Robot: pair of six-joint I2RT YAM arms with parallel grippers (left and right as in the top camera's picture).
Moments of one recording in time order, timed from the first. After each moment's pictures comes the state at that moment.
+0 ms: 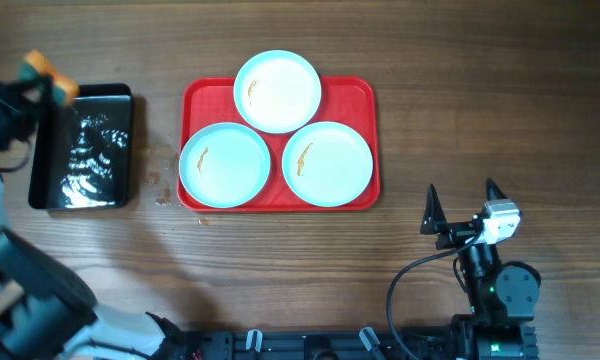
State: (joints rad) left arm 0.73 1.75 1.31 -0.17 1.09 -0.56; right arm -0.02 0.02 0.01 0.00 -0.13 0.04
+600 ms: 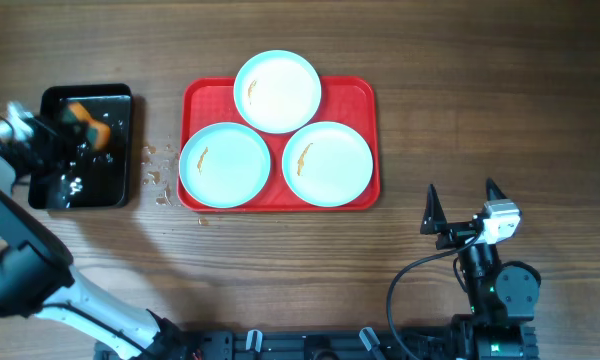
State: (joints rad) left arm 0.72 2.03 1.33 -0.49 0.90 -0.43; right arm -0.02 0.02 0.01 0.00 -0.13 0.04
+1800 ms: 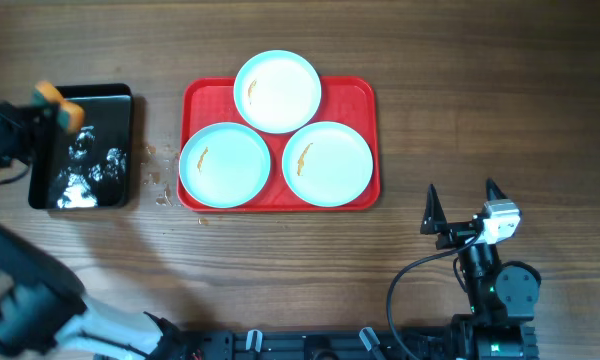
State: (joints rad) left arm 0.77 1.81 1.38 -0.55 1.05 -0.44; right arm -0.02 0.02 0.01 0.00 -0.13 0.04
